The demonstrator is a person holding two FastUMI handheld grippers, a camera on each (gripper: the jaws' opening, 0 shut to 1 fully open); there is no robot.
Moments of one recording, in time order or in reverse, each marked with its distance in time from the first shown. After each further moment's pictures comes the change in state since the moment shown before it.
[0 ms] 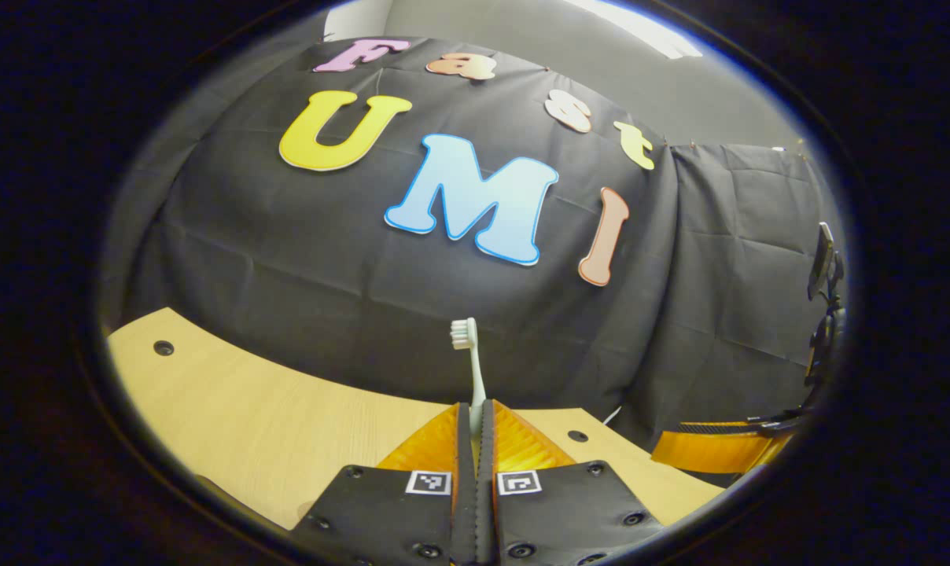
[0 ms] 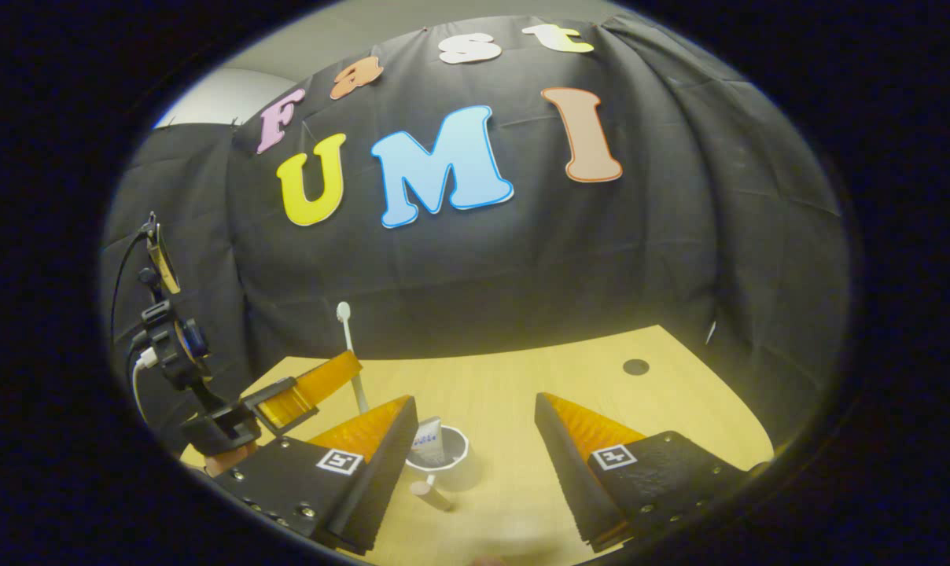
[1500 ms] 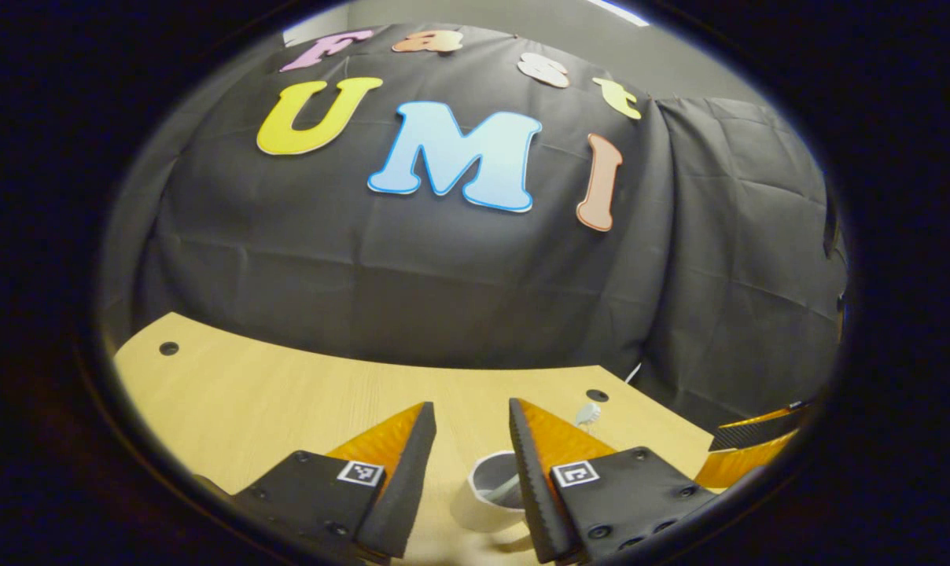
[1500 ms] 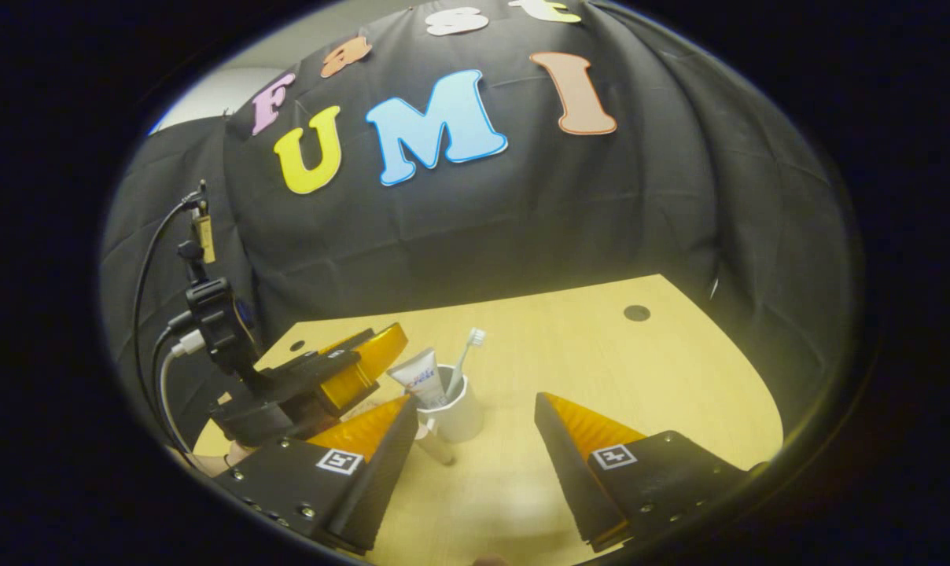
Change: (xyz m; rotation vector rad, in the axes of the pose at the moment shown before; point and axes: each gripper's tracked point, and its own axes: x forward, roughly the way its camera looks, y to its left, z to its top) left arm -0.007 -0.002 -0.062 0.108 0.144 0.057; right arm -0.021 -0.002 -0.052 0.033 0.164 0.047
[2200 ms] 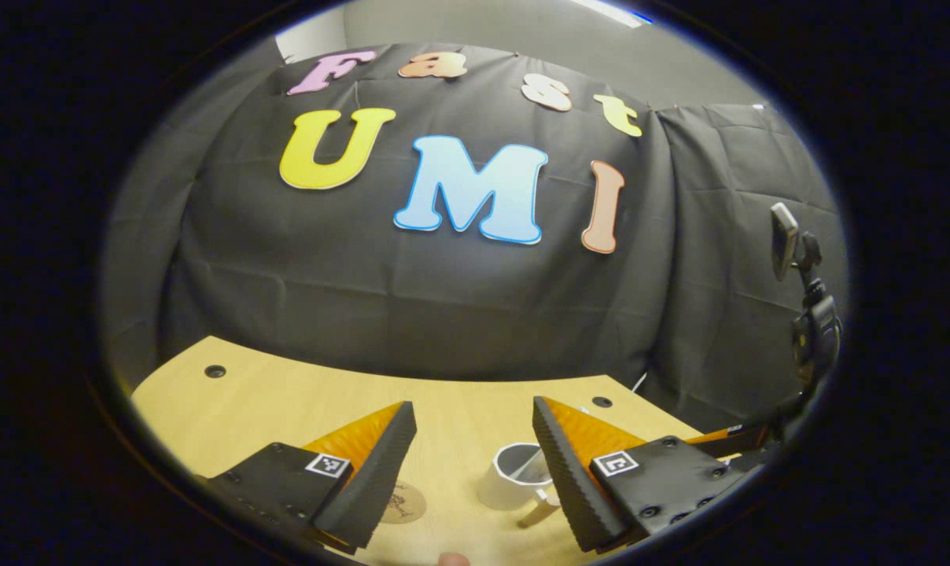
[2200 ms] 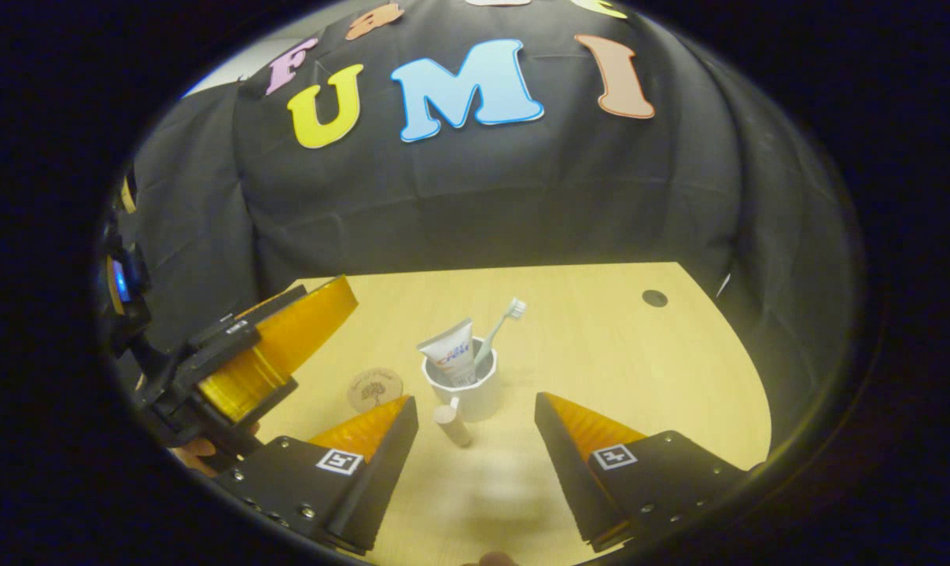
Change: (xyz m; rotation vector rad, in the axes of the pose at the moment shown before) left arm -0.084 0.009 0.048 0.044 -0.046 0.062; right arm 0.020 0.037 -0.022 -0.094 0.174 -0.015
